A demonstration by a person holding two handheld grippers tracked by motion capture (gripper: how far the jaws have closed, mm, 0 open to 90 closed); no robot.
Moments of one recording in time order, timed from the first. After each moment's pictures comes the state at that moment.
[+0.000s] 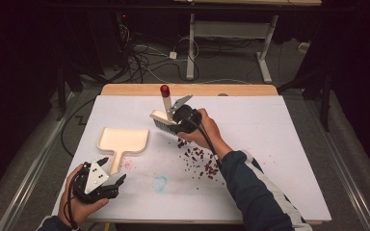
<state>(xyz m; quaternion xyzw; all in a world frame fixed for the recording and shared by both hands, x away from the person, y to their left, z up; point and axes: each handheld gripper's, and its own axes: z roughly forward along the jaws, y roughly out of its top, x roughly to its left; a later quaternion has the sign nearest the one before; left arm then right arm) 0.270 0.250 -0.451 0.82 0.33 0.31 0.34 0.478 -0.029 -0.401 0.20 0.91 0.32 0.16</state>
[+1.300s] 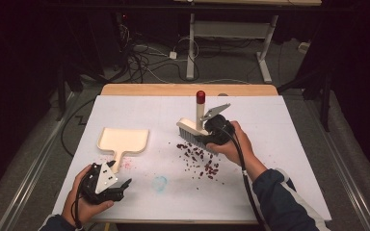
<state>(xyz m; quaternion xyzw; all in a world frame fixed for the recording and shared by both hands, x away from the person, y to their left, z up) 0.274 0.236 -0.458 0.85 0.31 0.29 0.31 0.431 -0.117 -0.388 0.27 0.90 0.32 0.13</state>
